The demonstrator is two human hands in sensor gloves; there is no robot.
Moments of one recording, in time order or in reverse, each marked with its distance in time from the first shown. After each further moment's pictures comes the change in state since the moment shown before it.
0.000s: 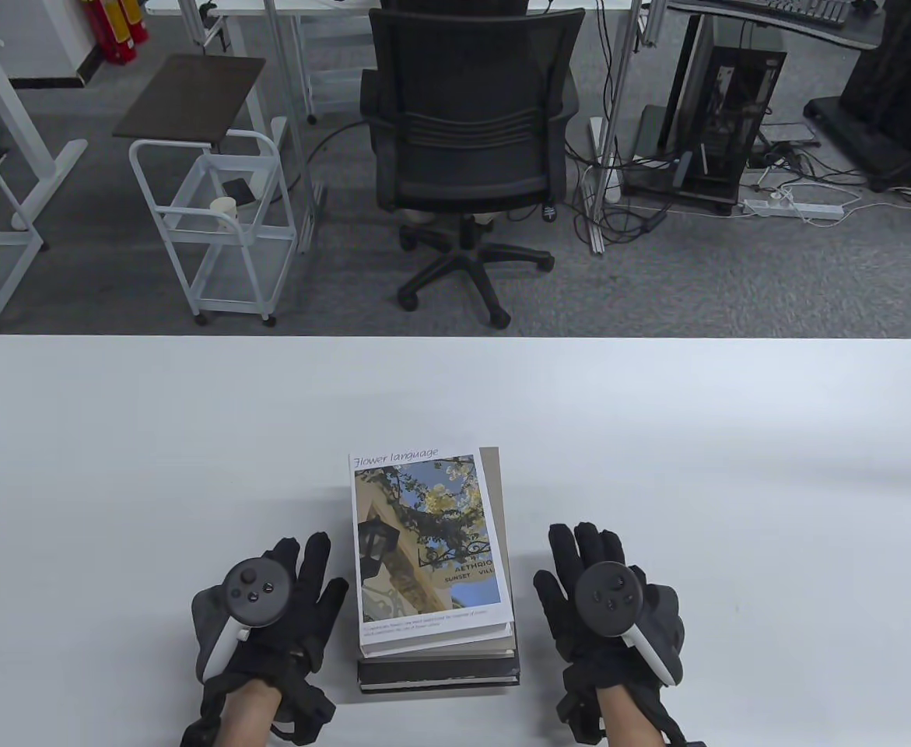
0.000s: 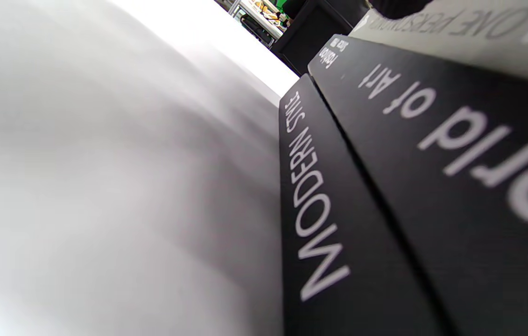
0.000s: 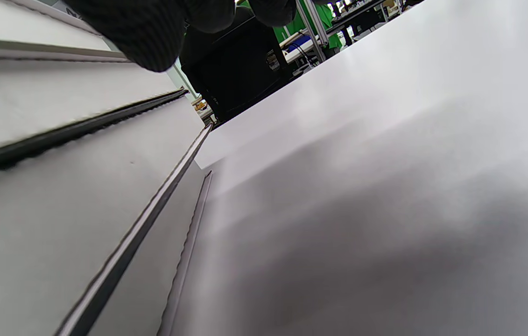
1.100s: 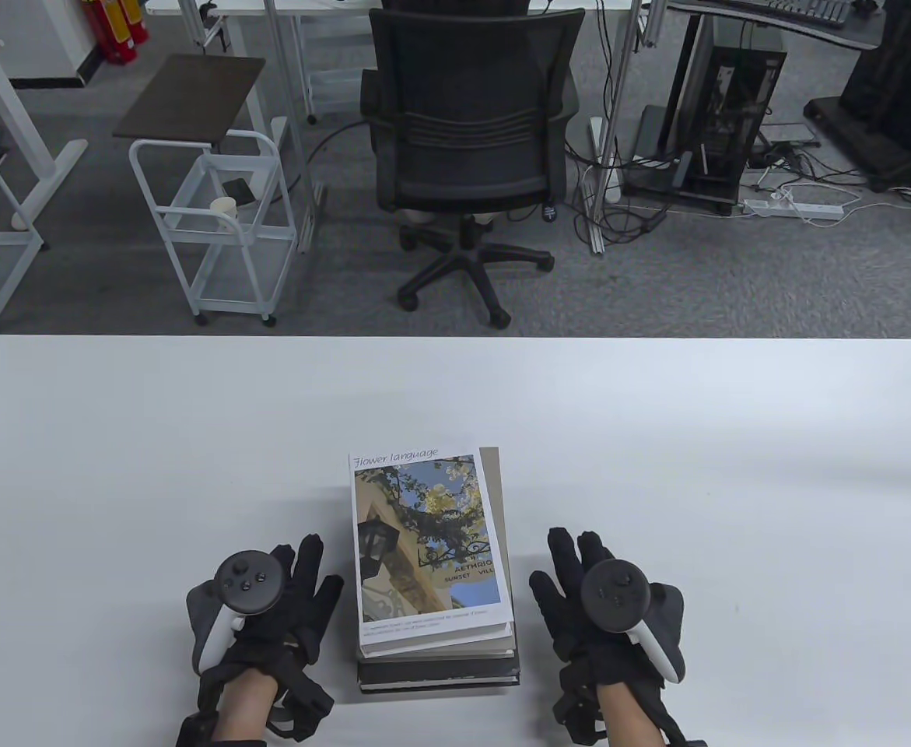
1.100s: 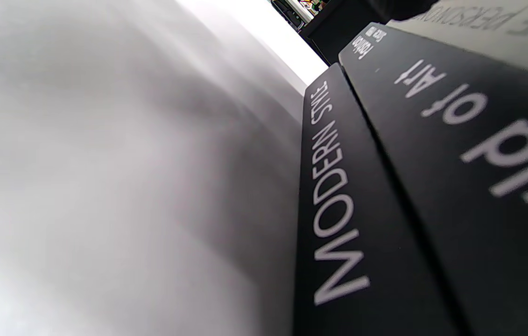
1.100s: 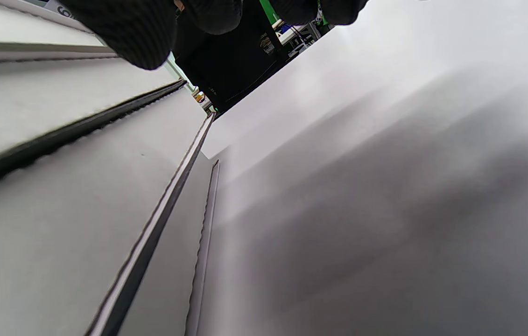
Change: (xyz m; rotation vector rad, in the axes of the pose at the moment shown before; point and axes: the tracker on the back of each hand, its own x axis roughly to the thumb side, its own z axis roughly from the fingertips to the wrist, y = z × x) left_hand -0.011 -0.001 -0.008 -0.054 0.086 0.053; right_hand -0.006 0.004 -0.002 0.046 0.009 -0.088
